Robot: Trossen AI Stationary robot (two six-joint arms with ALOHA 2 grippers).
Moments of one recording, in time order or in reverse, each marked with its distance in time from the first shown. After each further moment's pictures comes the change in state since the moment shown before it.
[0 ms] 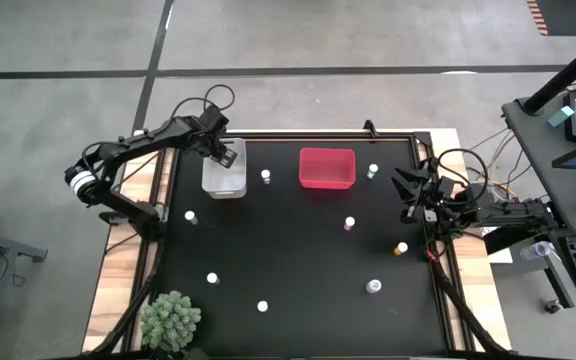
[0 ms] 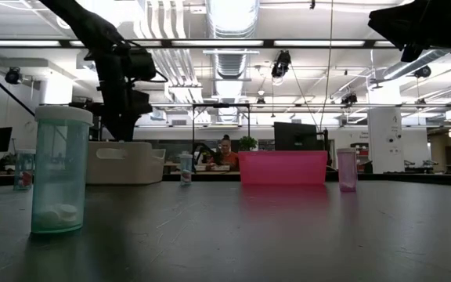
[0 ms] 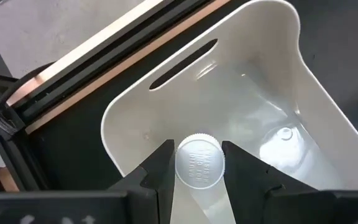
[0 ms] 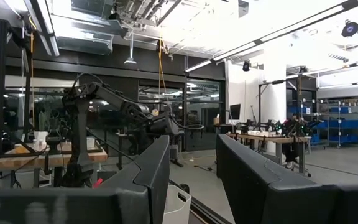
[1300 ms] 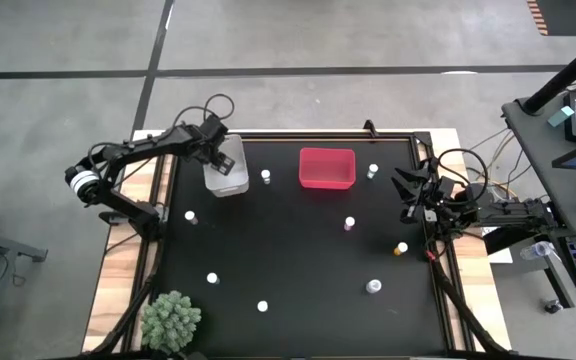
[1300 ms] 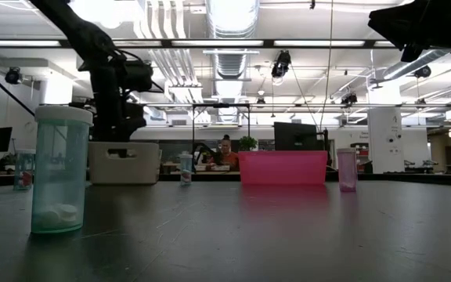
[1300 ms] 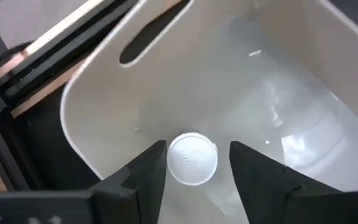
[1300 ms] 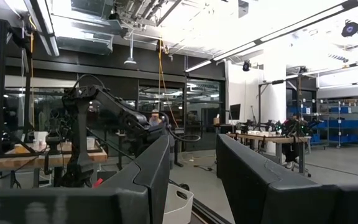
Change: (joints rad) left arm -0.001 0.003 -0.116 0.093 -0.028 0.007; right arm 0.000 0.000 0.000 0.000 0.000 0.000
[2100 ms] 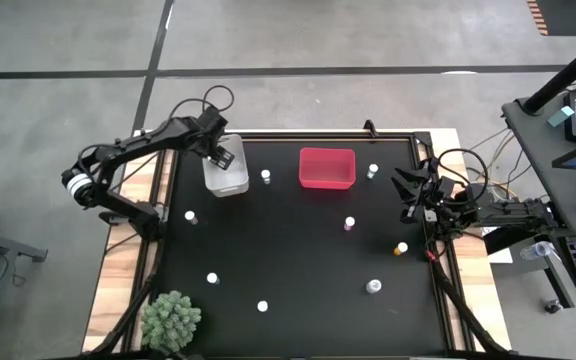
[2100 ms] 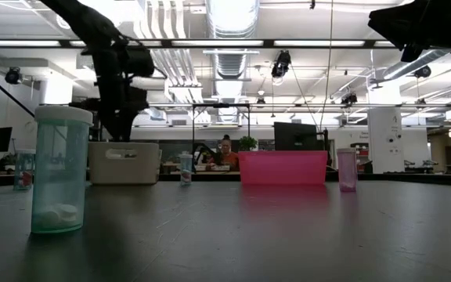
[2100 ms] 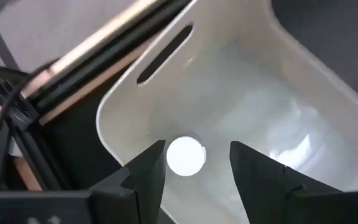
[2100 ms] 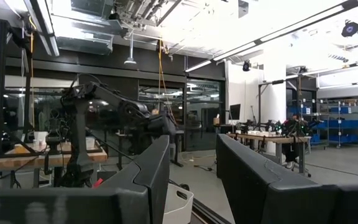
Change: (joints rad) left arm -0.018 -0.037 0.123 -0.140 0.001 0.010; right arm 0.000 0.000 0.000 0.000 0.000 0.000
